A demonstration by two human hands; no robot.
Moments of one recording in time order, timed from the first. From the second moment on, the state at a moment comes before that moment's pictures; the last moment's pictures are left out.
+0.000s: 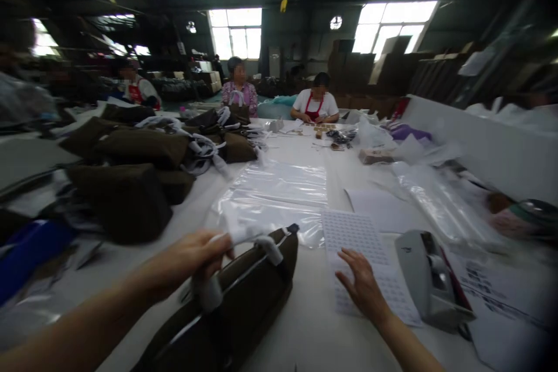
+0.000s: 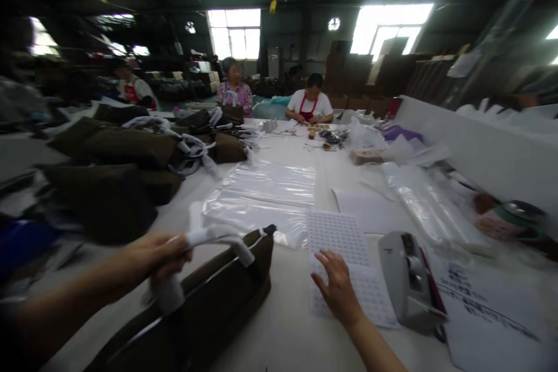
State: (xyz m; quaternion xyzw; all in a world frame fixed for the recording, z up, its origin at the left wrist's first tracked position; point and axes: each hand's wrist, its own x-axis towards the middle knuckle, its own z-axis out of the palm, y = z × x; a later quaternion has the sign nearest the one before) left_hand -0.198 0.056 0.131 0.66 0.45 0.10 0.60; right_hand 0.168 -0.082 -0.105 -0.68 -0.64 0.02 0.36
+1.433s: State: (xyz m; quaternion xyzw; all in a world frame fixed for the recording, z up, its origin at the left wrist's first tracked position) left_hand -0.239 -0.157 -0.097 0.97 0.09 0.07 0.20; right_hand -0.027 -0.229 -0.120 -0.44 -0.87 0.06 0.20
